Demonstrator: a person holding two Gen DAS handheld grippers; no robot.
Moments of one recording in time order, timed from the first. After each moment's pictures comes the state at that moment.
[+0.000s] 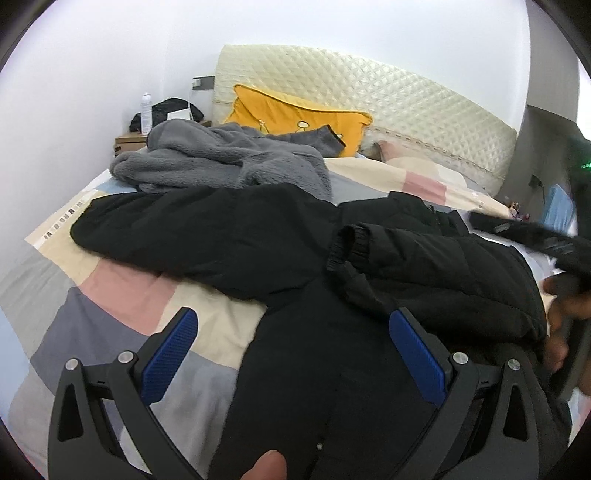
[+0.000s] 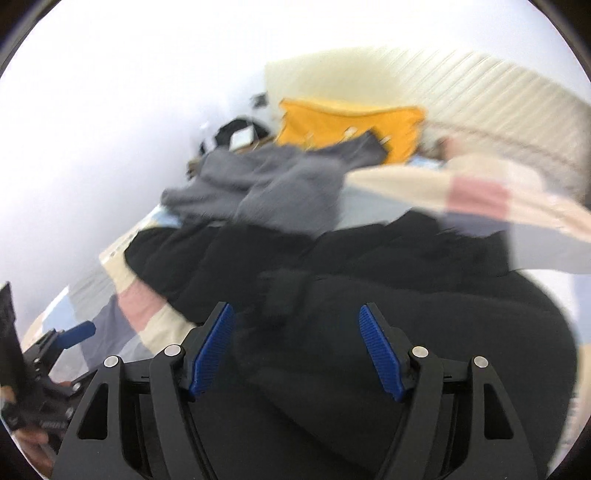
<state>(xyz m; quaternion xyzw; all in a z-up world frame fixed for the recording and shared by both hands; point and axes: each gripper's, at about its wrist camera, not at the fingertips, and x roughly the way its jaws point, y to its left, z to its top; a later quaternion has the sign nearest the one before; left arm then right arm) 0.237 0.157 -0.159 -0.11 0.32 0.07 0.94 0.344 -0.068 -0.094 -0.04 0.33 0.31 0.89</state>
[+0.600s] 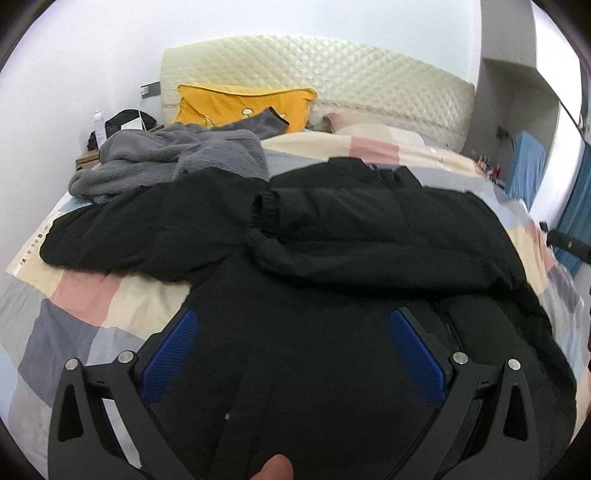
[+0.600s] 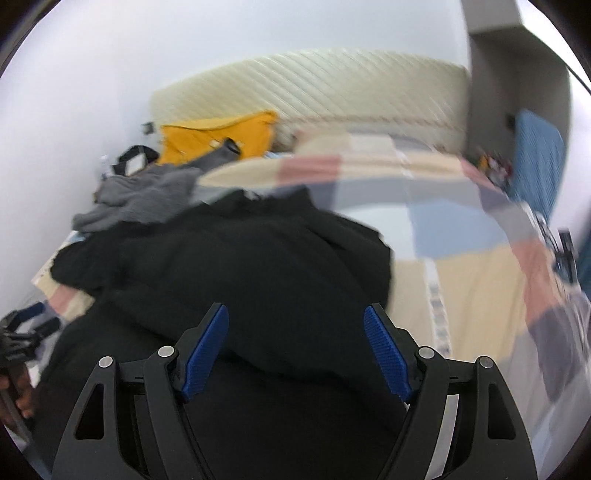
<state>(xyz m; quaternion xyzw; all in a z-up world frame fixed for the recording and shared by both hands) 0.238 0.066 -0.169 -0.04 0.35 0.01 0.94 0.294 -0.292 -0.125 0.00 0.34 0.12 0.93</state>
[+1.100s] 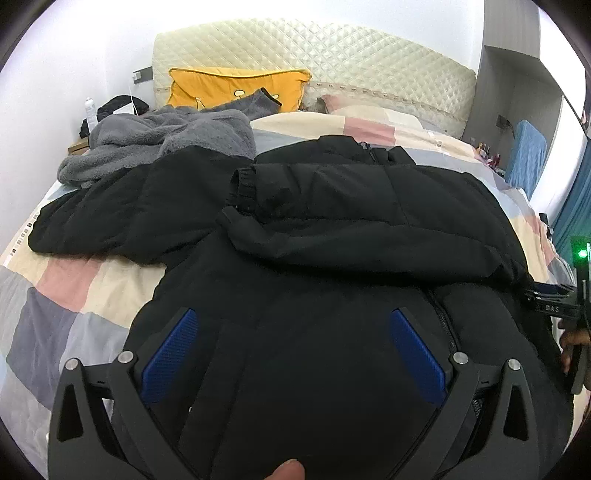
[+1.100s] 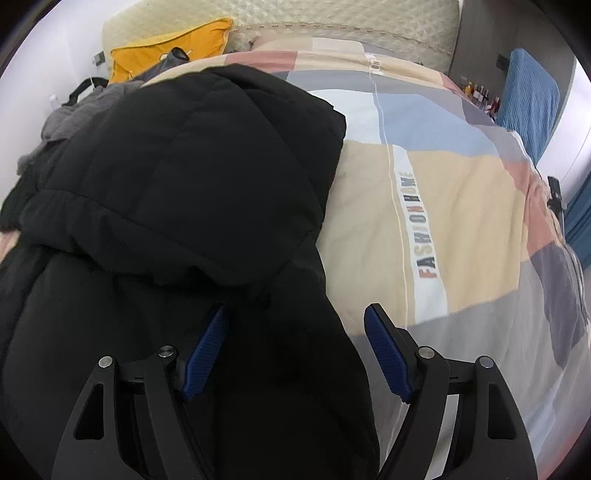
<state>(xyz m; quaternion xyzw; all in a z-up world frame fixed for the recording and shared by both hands) 0.250 0.048 -0.187 -0.04 0.38 0.01 0.92 0.335 -0.323 -0.229 -0.04 0.48 0.06 0.88</state>
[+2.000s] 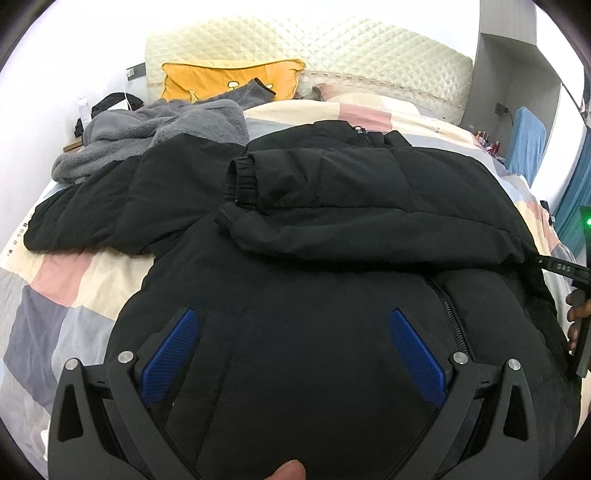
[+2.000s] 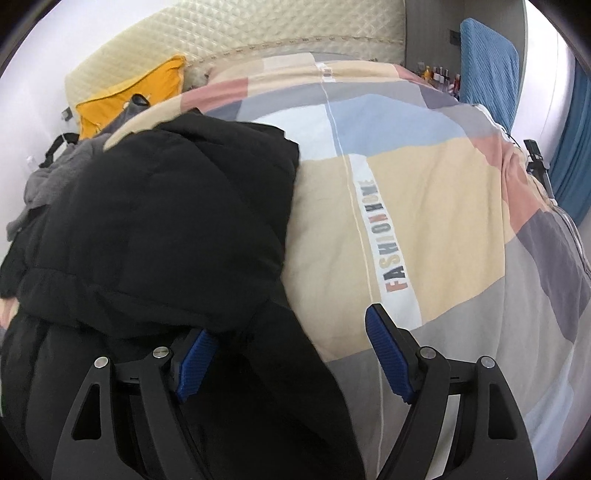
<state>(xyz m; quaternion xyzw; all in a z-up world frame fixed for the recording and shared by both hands) 0.254 0.038 -0.198 -0.03 0.39 0.01 0.92 0.342 -0.355 -0.212 0.05 0.45 0.02 0.89</state>
